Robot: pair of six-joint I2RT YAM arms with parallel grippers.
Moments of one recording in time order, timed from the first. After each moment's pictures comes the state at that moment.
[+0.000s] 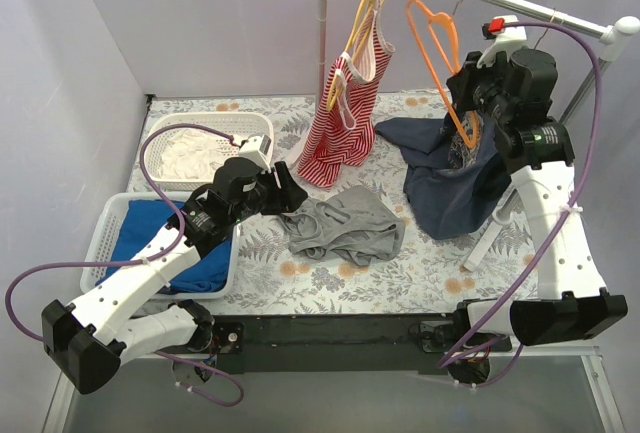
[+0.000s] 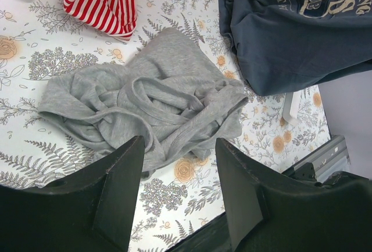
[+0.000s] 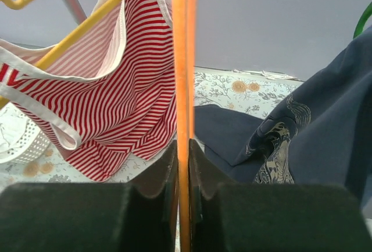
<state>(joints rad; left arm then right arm) -0.69 1.03 0.94 -0.37 -0.03 -0.64 0.15 1.31 1.61 -0.51 -0.14 0.06</state>
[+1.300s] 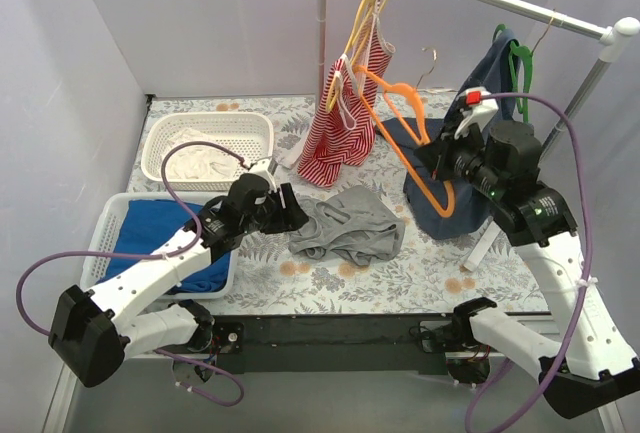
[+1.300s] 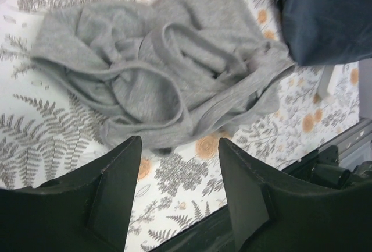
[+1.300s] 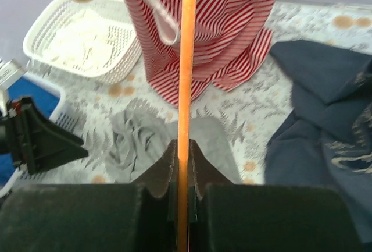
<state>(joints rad) -0.69 1.08 0.79 -0.31 0.01 -0.71 0.36 0.95 1.28 -0.59 -0.18 0.21</state>
